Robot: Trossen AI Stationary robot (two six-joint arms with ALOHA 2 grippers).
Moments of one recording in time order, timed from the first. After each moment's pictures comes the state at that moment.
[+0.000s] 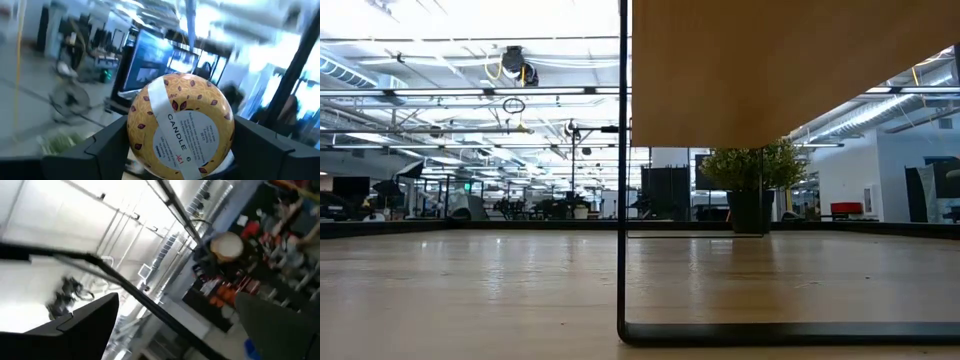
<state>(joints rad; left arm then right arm) -0.30 1.00 1.24 -0.02 -0.50 -0.29 0.64 1.01 0.90 0.76 0.65 0.70</state>
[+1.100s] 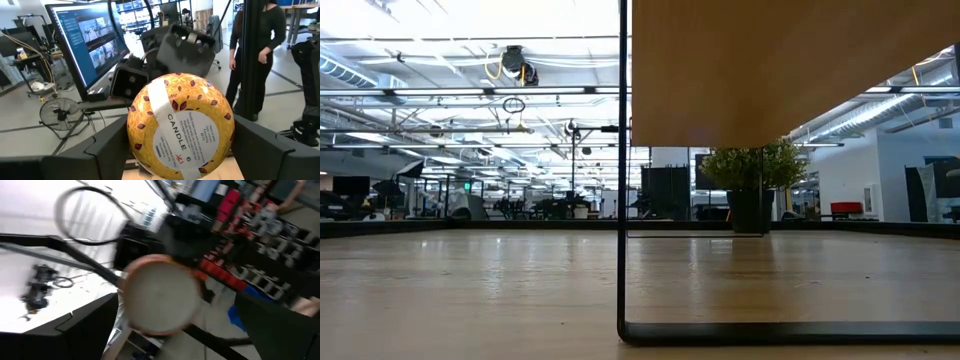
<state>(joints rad) -0.33 1.74 2.14 -0.46 -0.32 0.13 0.45 1.23 1.20 0.40 0.46 0.96</state>
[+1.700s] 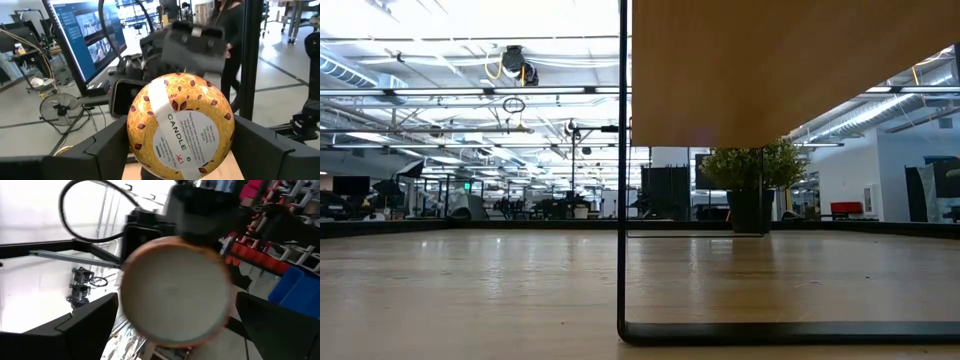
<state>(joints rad) -0.33 1.74 2.14 -0.49 -0.32 0.13 0.41 1.36 1.20 0.63 0.30 1.10</state>
